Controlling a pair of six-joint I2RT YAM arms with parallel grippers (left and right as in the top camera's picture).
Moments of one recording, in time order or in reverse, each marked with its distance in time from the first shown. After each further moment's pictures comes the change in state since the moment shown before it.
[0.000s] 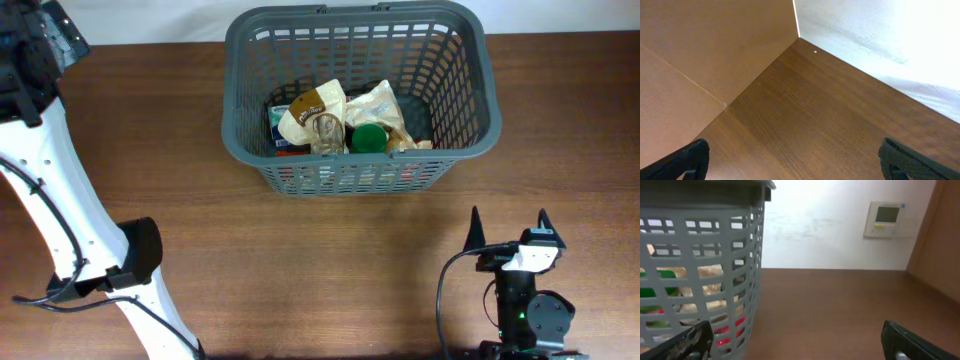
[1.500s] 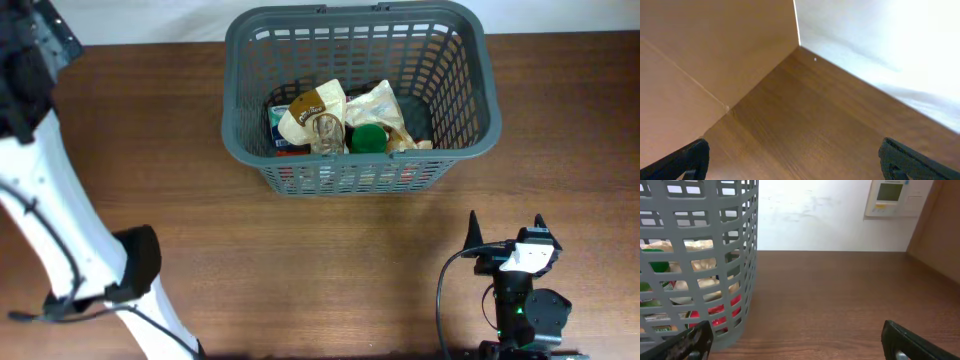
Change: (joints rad) left arm 0.000 -0.081 -0.007 0.000 0.000 0.000; right arm 0.000 0.000 -0.001 -0.084 0.014 0.000
